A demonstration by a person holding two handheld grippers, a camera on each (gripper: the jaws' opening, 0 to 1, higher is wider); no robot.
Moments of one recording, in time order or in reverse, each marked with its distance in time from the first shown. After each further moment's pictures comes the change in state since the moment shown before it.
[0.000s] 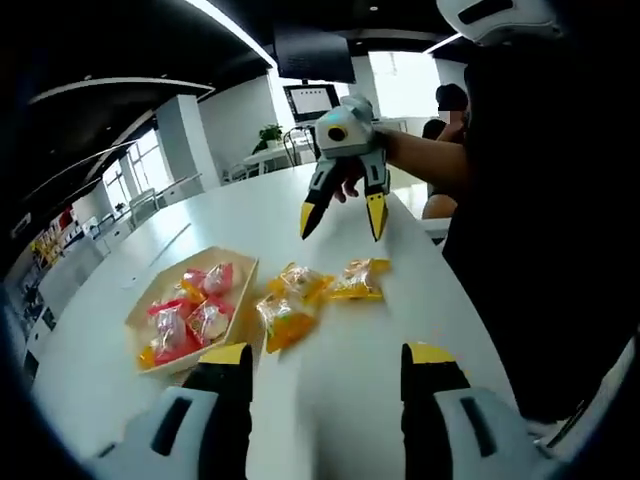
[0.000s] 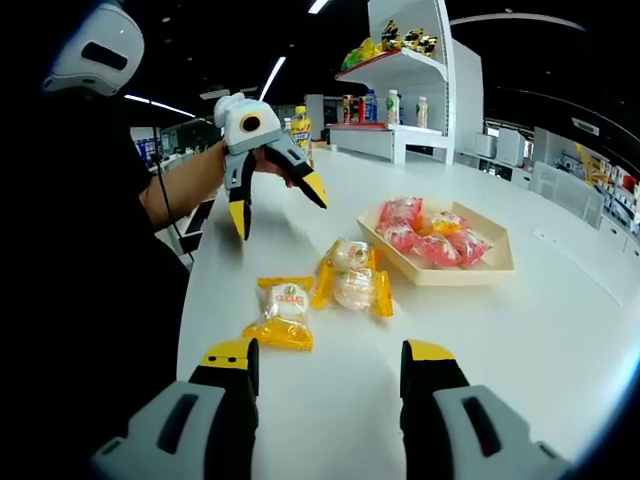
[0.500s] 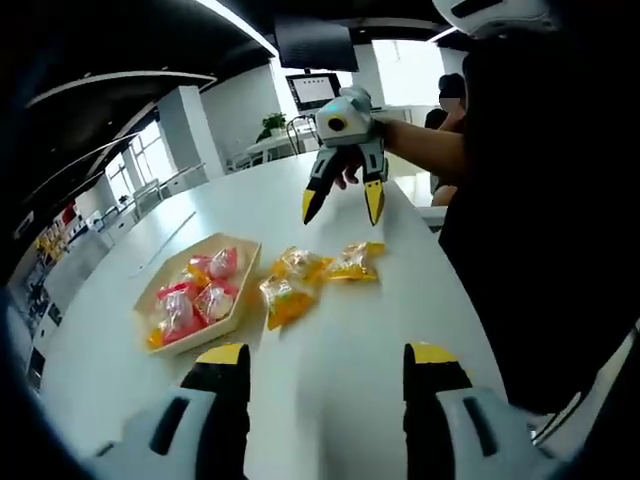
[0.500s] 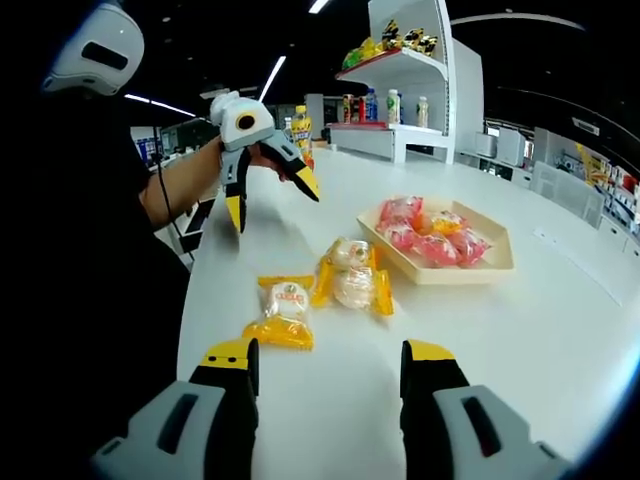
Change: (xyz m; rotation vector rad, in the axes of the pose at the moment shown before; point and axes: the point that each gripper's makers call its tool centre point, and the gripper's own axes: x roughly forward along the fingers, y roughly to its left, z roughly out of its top) left arm -0.018 -0.007 -0.011 -0.002 0.055 0.004; right arm -0.001 0.000 -0.001 0.000 0.004 -0.004
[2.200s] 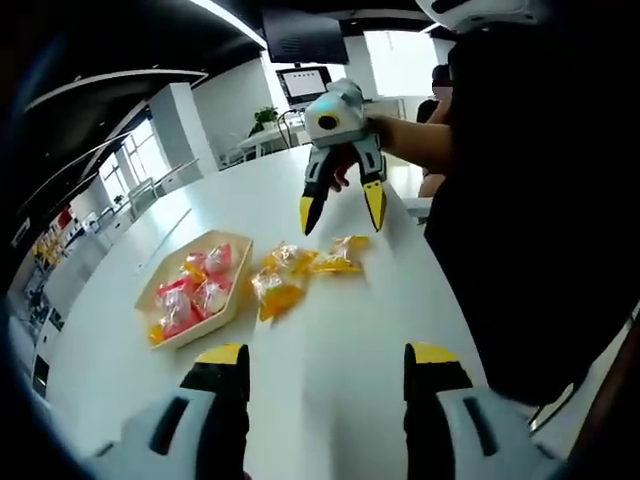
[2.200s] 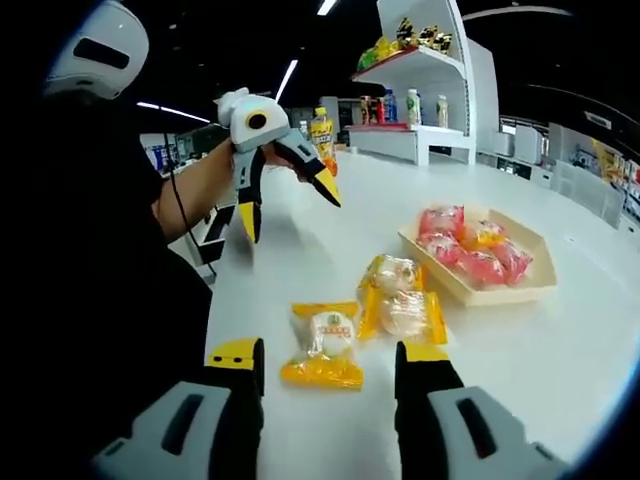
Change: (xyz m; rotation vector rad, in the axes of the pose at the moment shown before) left arm -0.010 -0.006 0.000 0.029 0.034 0.006; right arm 0.028 0.038 0.018 0.014 -0.010 0.096
